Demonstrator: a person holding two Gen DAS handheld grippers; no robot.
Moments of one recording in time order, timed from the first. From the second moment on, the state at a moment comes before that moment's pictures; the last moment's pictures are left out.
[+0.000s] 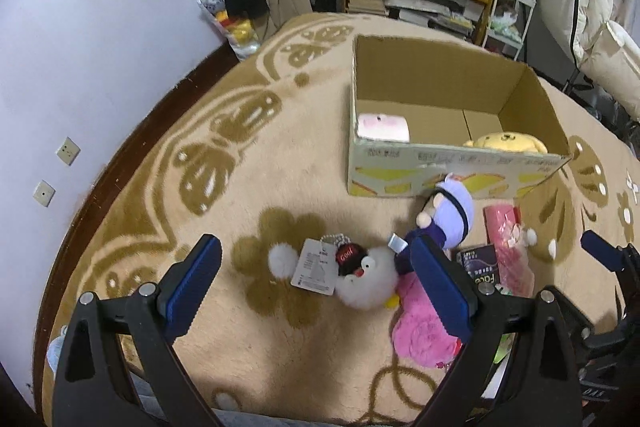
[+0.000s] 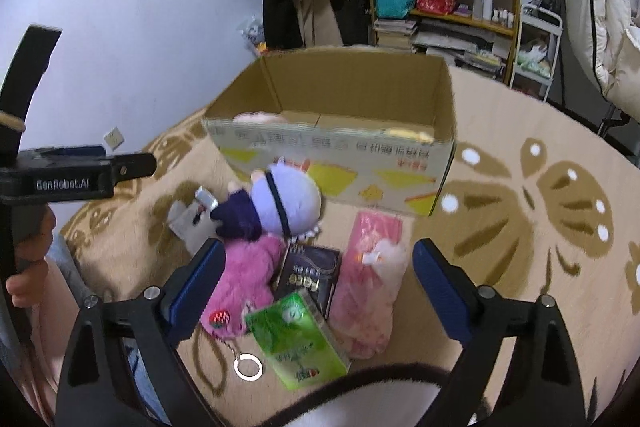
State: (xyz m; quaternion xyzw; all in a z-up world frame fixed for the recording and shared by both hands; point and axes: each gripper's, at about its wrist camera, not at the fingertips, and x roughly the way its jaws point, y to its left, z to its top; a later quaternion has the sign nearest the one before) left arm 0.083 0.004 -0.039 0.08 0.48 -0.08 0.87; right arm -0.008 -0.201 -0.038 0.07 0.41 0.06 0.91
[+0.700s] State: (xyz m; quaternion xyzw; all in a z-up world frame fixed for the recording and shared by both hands) left arm 0.108 -0.009 -0.101 0.09 0.58 -0.09 0.80; right arm 0.008 -0.181 -0.091 0.06 0.51 0.11 0.85
